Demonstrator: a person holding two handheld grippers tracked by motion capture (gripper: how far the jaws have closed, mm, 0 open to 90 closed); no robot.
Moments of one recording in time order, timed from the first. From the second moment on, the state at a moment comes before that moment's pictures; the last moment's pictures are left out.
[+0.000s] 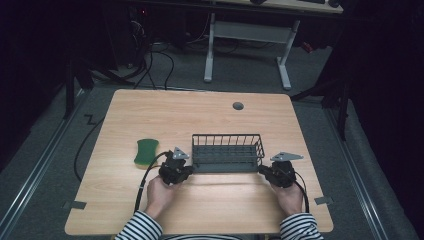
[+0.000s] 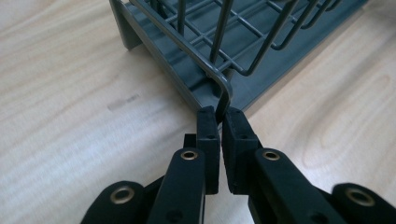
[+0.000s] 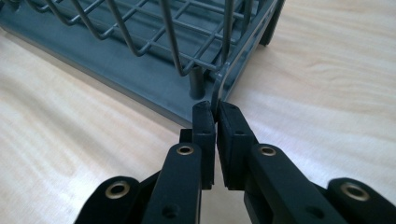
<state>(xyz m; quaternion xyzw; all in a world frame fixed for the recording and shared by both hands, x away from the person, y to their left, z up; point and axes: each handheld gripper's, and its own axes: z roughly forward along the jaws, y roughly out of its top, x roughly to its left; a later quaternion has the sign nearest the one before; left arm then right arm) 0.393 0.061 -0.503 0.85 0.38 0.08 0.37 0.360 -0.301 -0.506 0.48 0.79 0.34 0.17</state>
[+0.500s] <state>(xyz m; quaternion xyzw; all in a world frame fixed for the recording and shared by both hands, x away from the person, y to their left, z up) 0.450 0.046 -0.500 0.83 0.41 0.08 0.38 0.415 -0.308 -0.501 0.51 0.77 0.33 0.19</state>
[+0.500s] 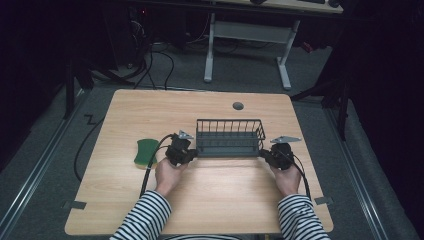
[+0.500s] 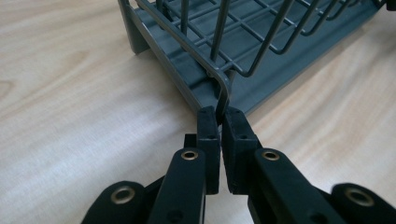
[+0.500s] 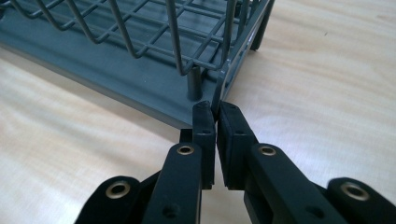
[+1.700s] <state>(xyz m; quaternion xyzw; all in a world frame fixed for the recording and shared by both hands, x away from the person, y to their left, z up) 0.485 0.051 -0.508 0.80 0.45 0.12 0.37 0.473 -0.298 -0.510 0.56 0.73 0.34 0.19</state>
